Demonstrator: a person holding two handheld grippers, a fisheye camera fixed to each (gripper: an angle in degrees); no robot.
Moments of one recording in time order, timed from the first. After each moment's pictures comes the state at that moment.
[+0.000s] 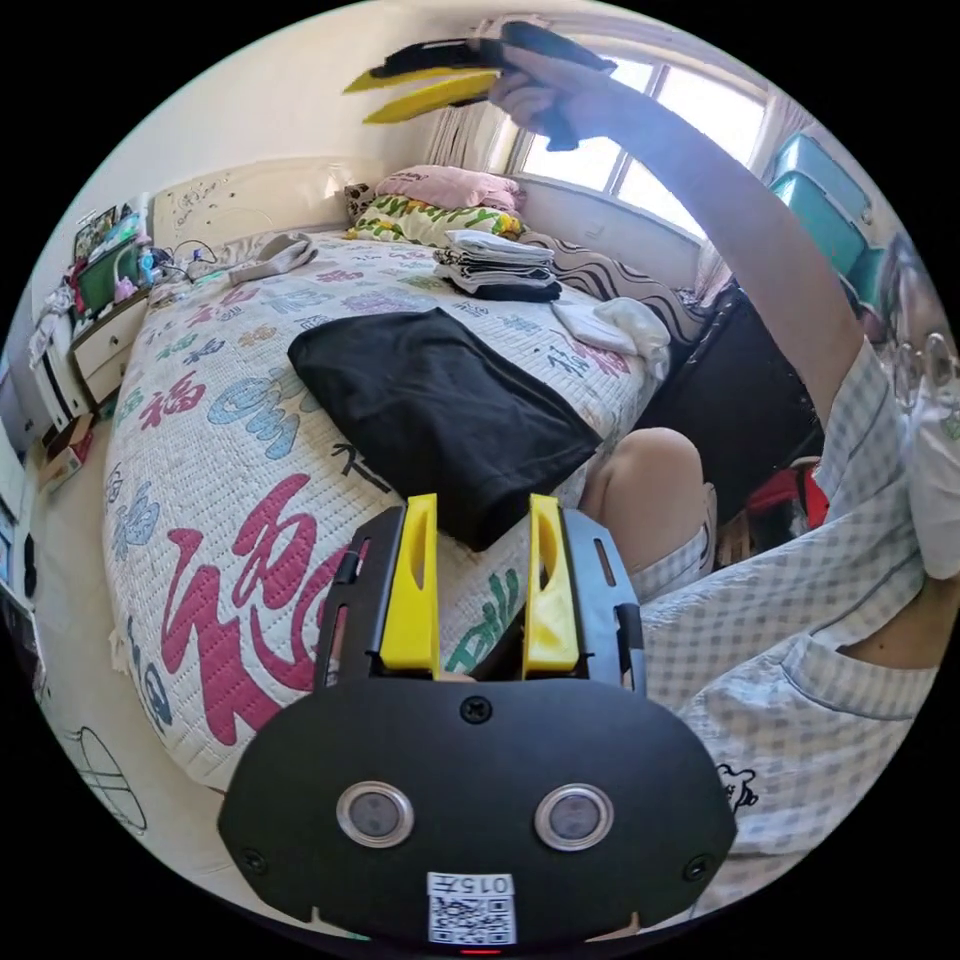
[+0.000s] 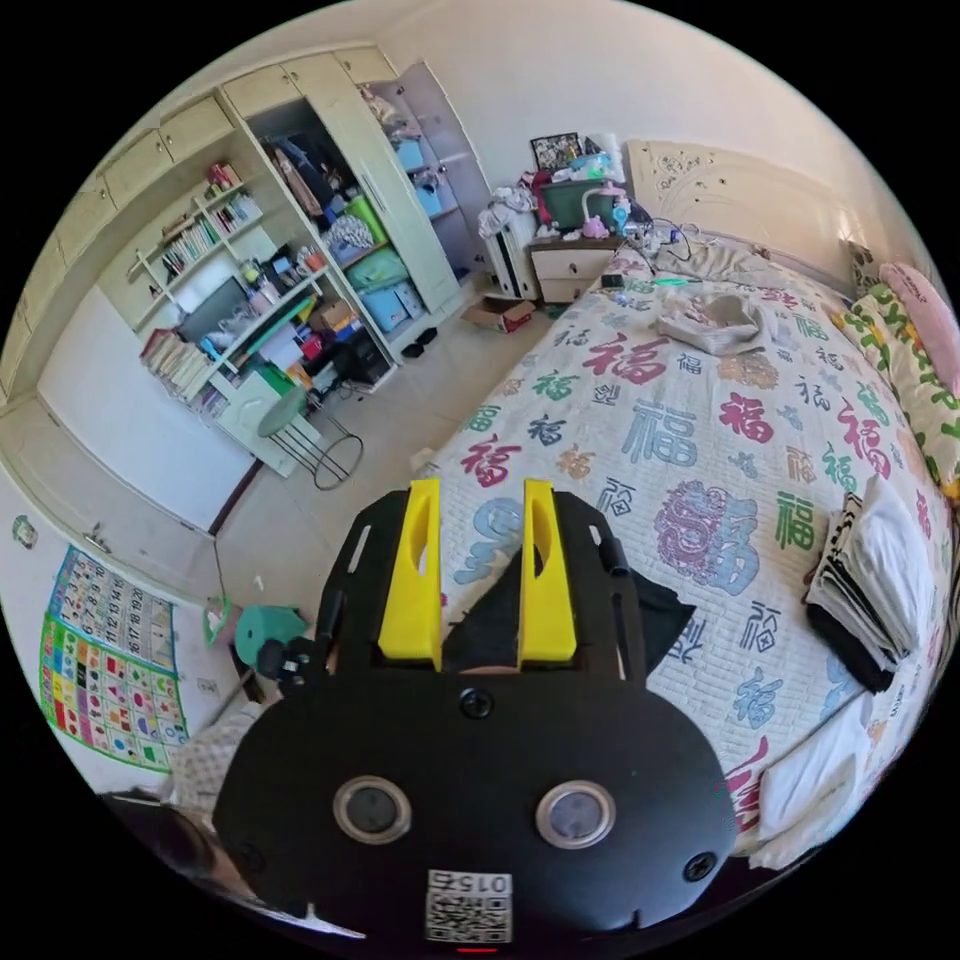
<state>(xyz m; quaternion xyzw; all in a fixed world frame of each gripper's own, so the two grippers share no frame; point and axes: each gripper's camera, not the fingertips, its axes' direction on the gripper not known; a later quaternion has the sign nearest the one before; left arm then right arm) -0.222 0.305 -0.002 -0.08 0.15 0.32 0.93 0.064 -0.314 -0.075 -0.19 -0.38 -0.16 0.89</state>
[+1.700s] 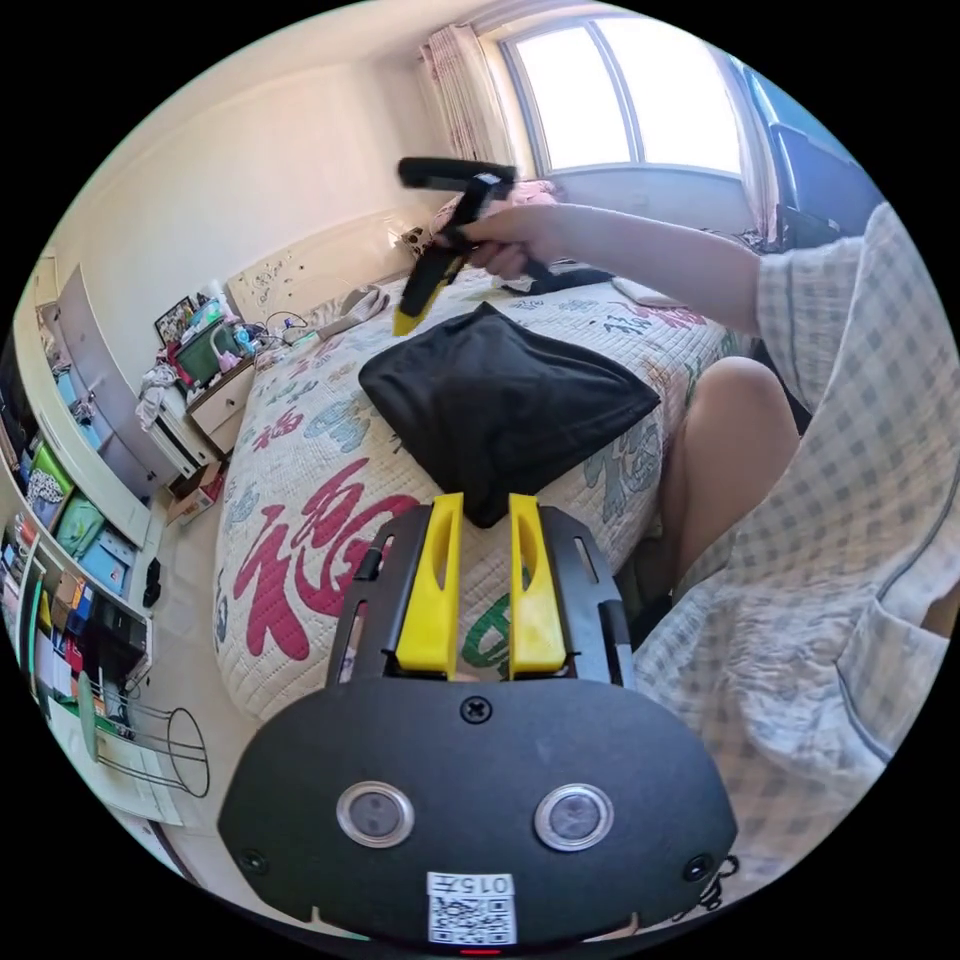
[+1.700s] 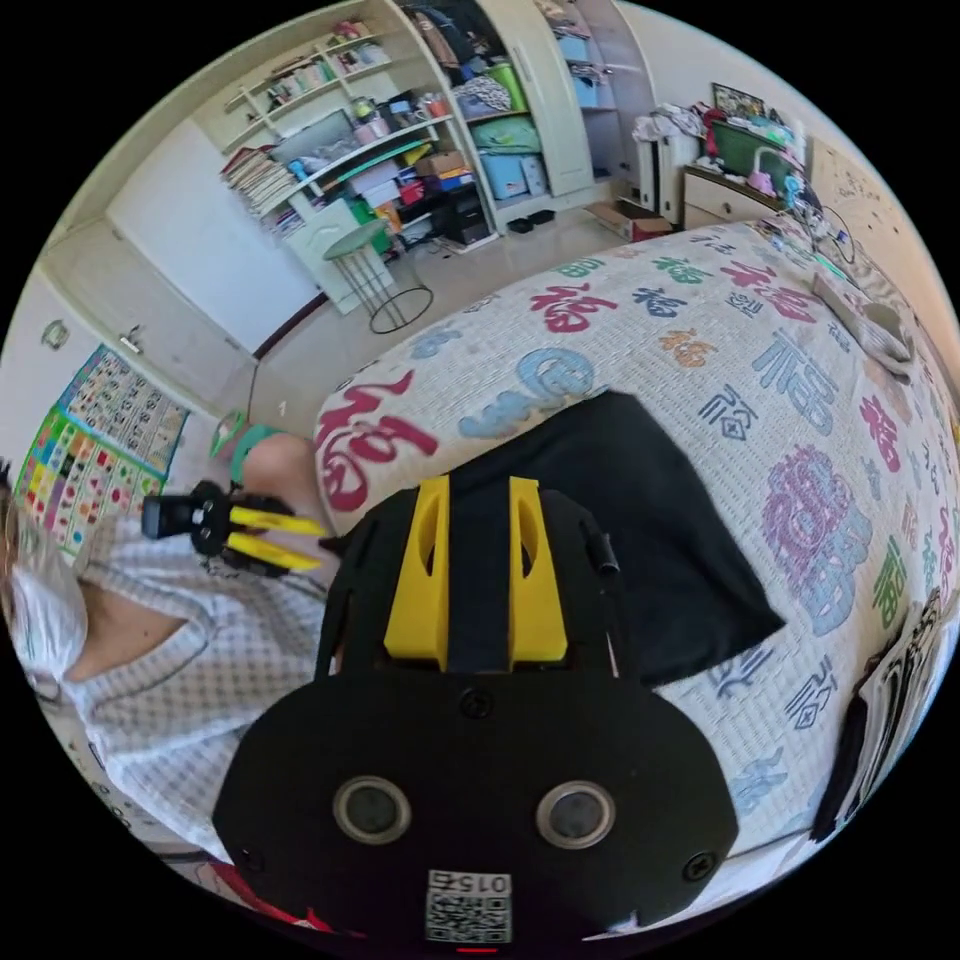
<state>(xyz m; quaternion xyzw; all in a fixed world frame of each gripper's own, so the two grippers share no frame) -0.163 0.455 -0.014 0.03 -0.02 0.38 0.93 0.105 -0.094 -0.026 -0.20 -0.50 -0.33 0.78</state>
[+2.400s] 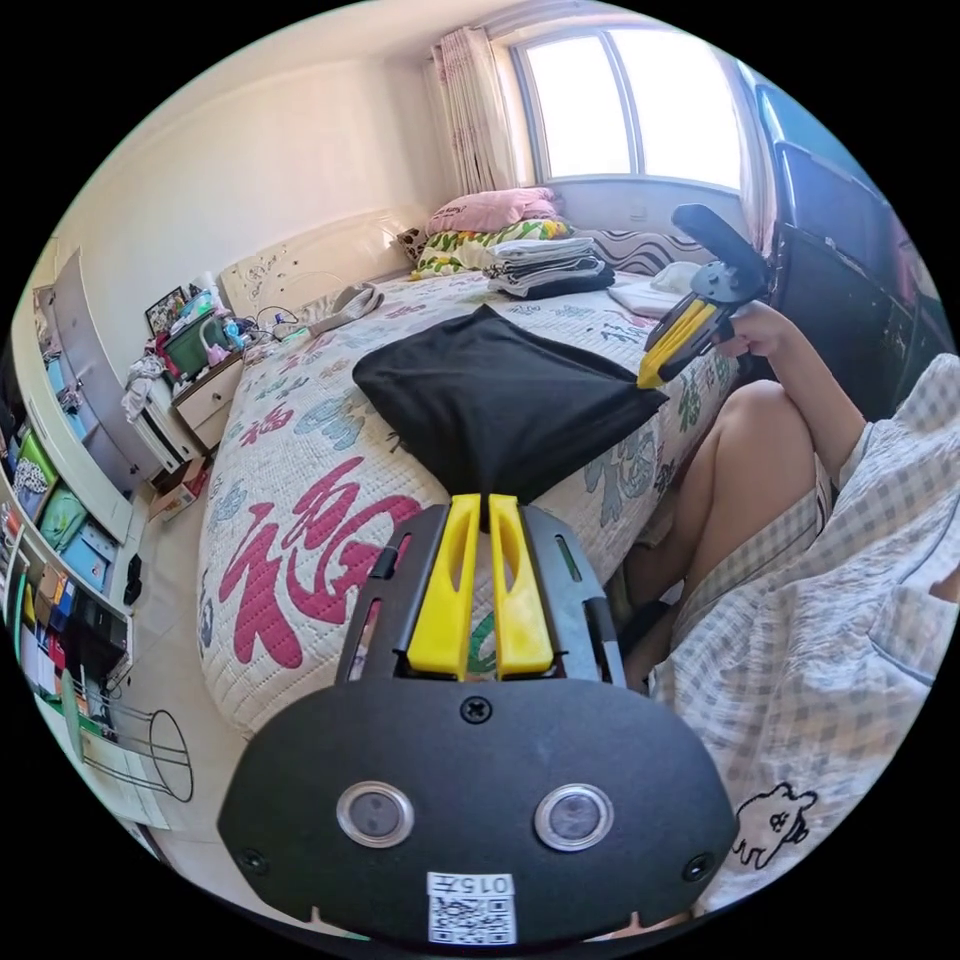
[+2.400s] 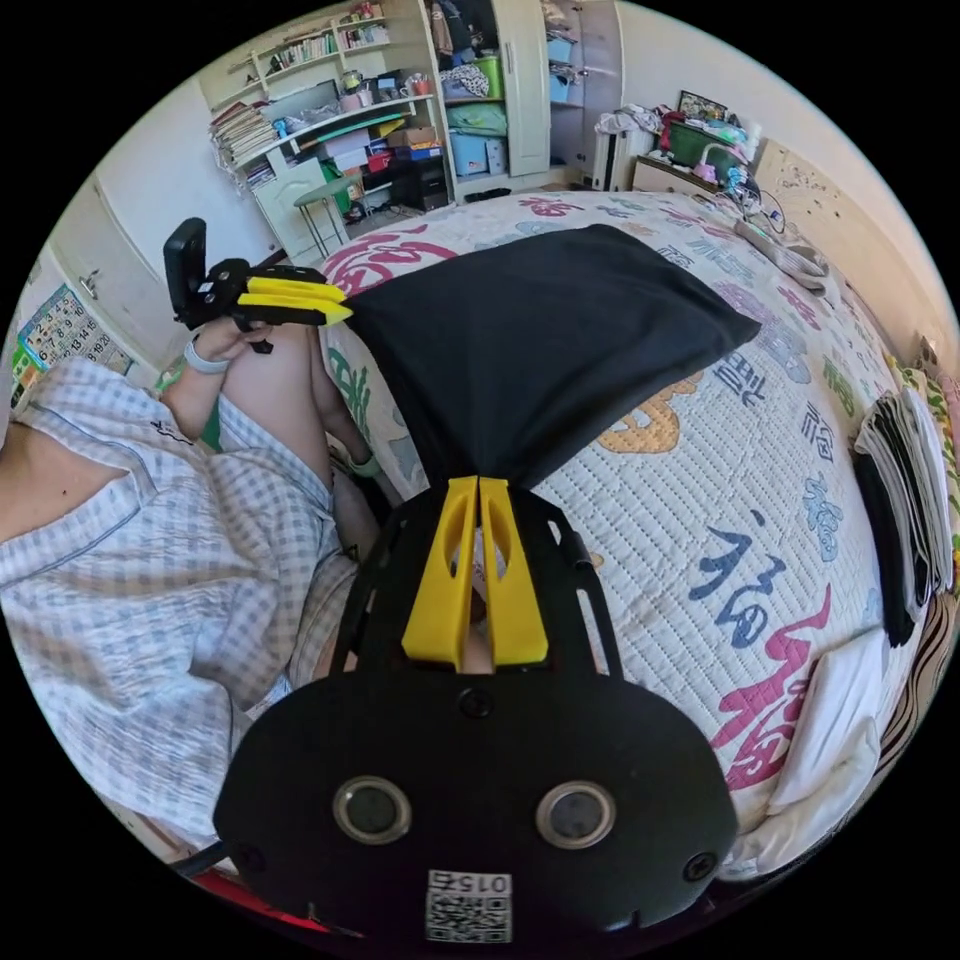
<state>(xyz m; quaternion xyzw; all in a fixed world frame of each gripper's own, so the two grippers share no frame) -0.186 0.389 -0.001 0.01 0.01 0.37 0.93 0.256 0.068 -0.042 -0.21 -0.36 -0.34 0.84</state>
